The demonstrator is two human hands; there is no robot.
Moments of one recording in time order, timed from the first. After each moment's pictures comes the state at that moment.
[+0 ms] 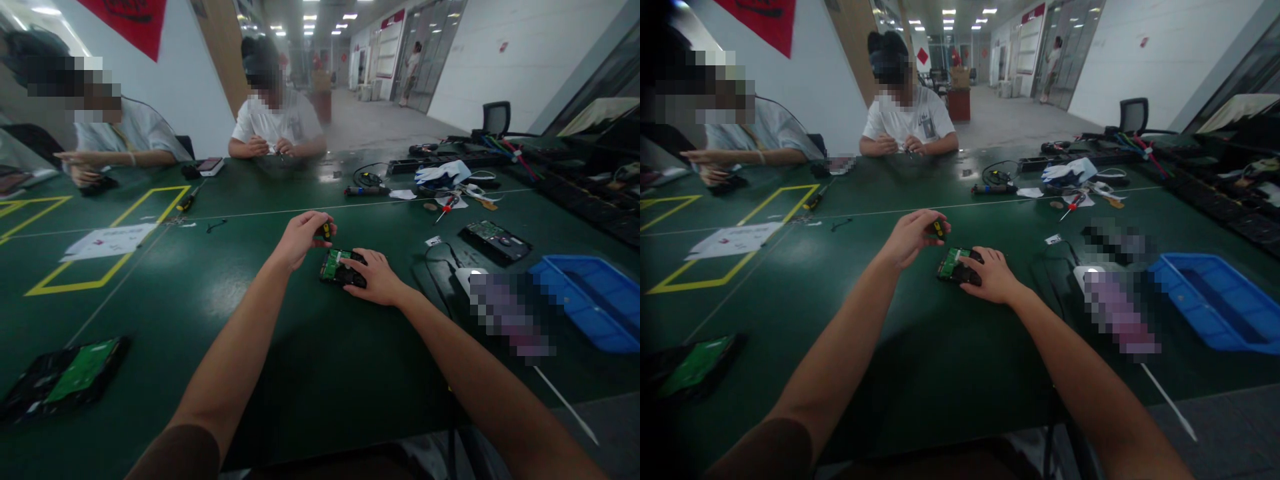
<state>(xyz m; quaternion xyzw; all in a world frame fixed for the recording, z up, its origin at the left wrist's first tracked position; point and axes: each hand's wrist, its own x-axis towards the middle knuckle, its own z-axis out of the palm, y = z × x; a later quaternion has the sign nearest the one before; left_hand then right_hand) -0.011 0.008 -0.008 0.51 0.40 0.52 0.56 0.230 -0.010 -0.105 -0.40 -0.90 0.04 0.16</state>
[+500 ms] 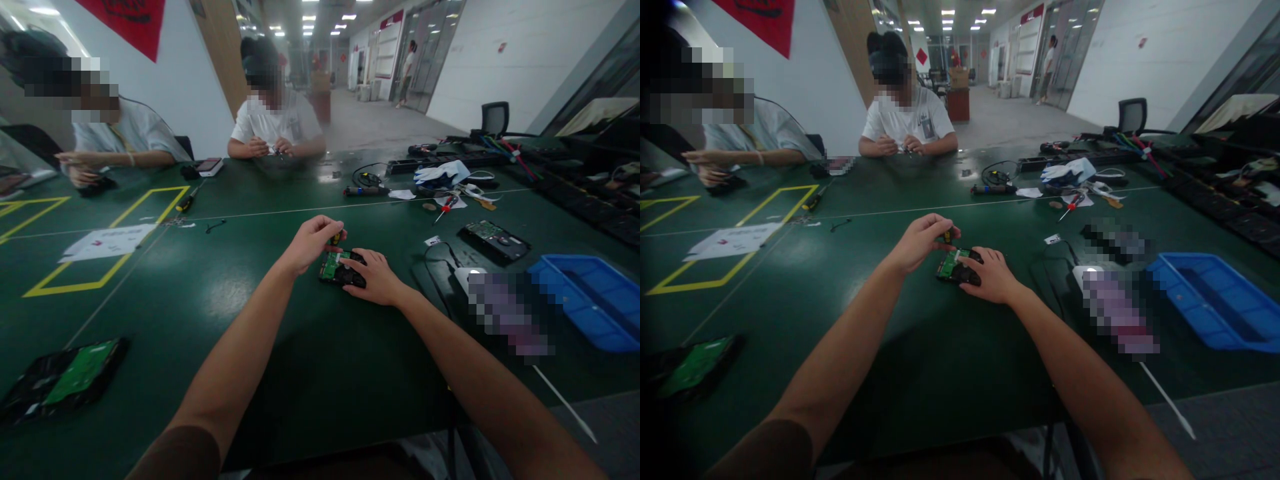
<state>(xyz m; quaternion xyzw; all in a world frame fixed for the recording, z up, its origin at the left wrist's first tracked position) 0.004 0.000 -0.011 0.56 0.37 0.49 0.56 0.229 -0.010 -0.104 -0.40 -0.90 0.04 0.15</state>
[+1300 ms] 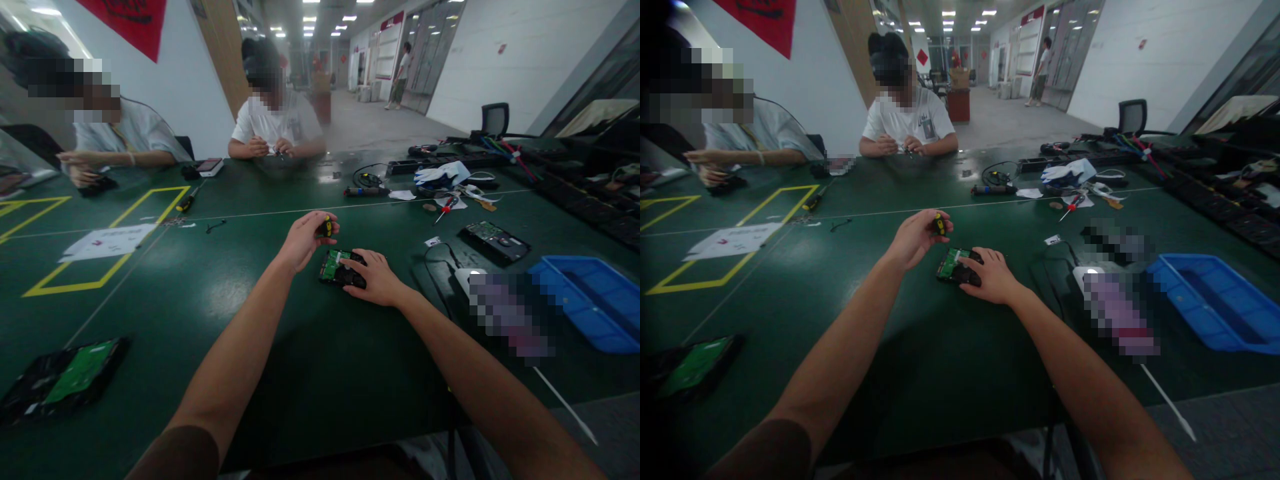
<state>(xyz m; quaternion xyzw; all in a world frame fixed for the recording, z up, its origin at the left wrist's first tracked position) -0.005 0.011 -0.016 0.50 0.34 0.55 0.58 0.230 -0.011 -0.105 -0.41 -0.90 0.04 0.15</state>
